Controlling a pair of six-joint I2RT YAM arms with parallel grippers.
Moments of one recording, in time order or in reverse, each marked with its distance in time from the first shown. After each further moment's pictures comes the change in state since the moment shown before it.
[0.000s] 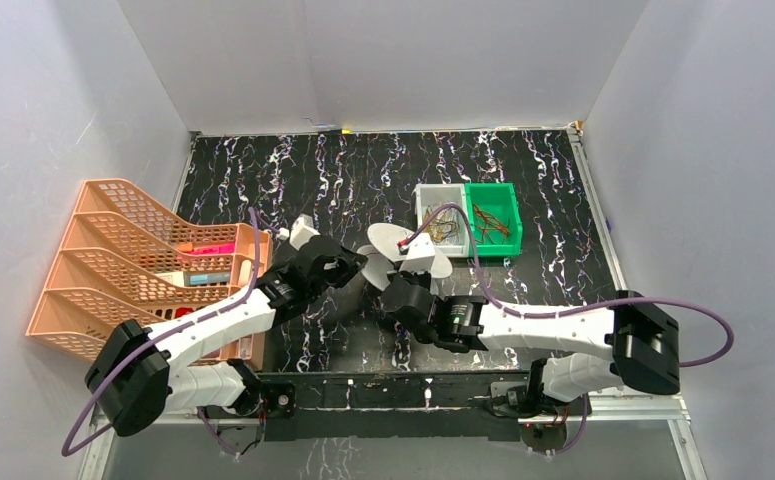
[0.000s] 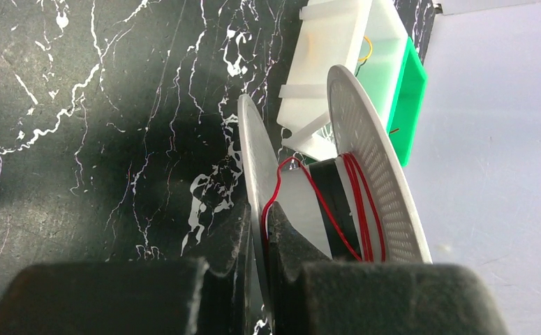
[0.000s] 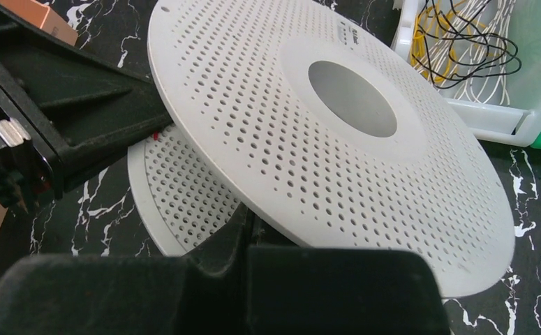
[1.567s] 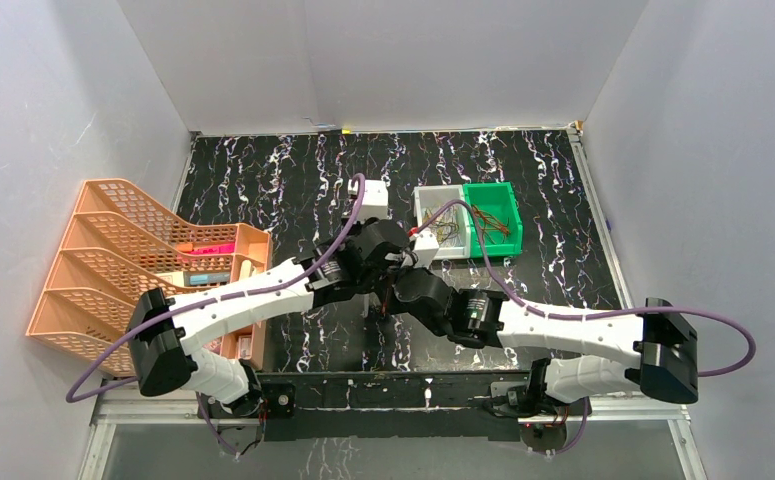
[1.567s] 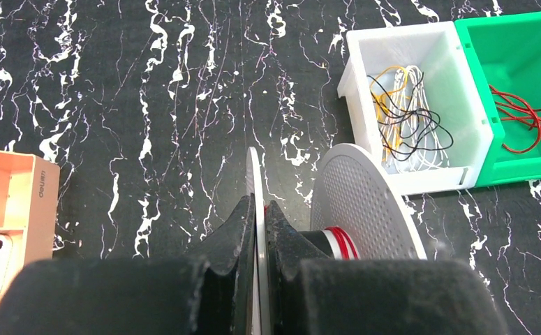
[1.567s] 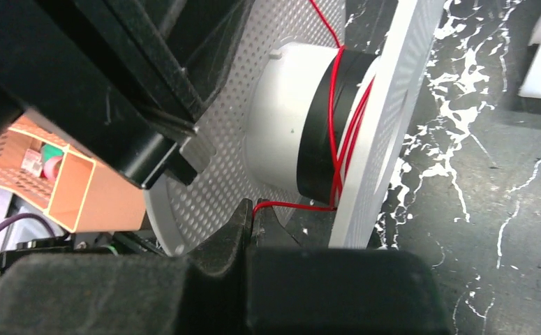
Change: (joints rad) left arm -0.278 0.238 0.537 -0.376 -0.607 0.744; right arm -0.029 -0.095 0.023 0.013 -0.318 0.153
